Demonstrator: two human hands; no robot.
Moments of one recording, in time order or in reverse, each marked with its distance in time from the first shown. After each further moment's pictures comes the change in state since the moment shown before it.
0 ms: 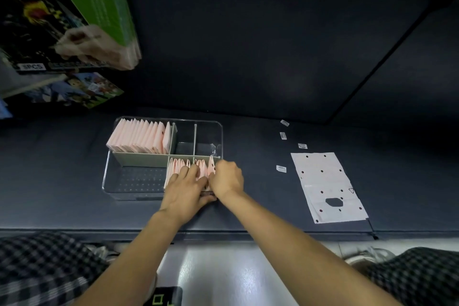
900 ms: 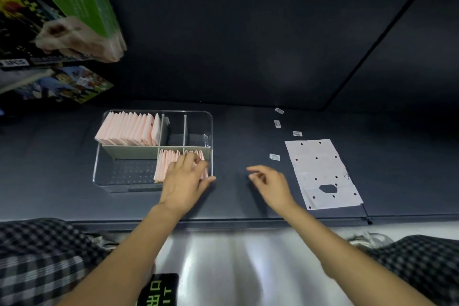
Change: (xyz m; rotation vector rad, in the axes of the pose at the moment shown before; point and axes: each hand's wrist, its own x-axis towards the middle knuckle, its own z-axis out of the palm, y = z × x) left_hand 0.003 0.029 -0.012 -0.094 0.144 -0.003; right_hand -0.023 0.144 -0.018 0.385 0.075 -0.123
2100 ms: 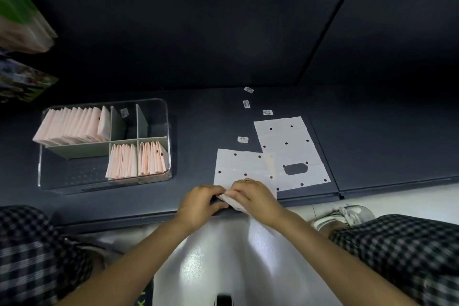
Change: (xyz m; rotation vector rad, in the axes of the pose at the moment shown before) left_hand -0.011 0.097 0.076 -0.475 -0.403 -0.024; right_hand -0.045 0.051 -0.030 -0.077 -0.289 -0.218
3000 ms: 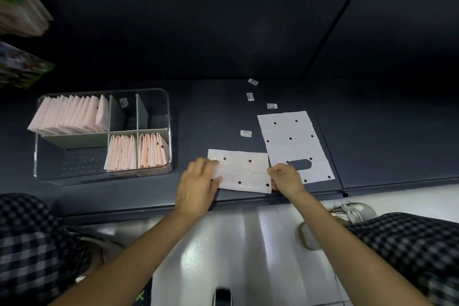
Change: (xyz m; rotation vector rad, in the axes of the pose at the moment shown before) left_hand 0.009 -0.002 0.003 0.209 0.384 0.042; right_hand 0.017 0.075 -0.017 0.374 0.264 0.711
